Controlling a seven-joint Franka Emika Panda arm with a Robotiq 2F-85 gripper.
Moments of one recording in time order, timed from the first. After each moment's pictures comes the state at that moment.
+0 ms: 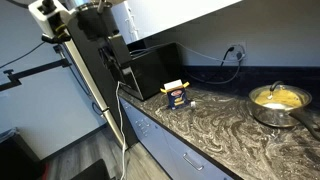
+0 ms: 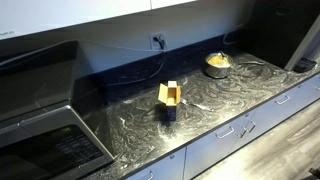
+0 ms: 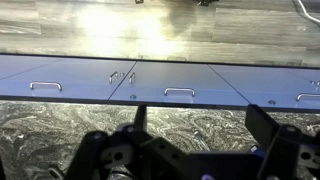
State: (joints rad) arm -0.02 -0.61 0.01 -2.50 -0.01 1.91 -0.03
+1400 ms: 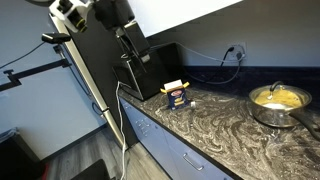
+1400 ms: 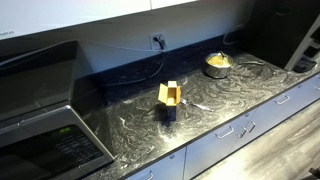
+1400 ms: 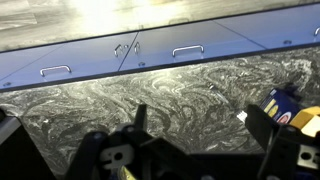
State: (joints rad) arm -0.06 -0.54 0.00 -2.46 -0.01 2.08 0.12
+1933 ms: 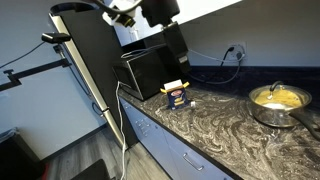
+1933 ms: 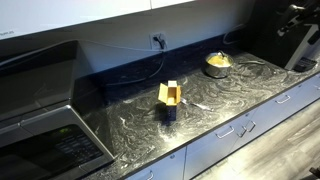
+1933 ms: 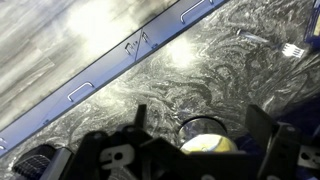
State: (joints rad) arm -0.17 -0.24 -0.01 -2.26 -0.02 2.17 0.46
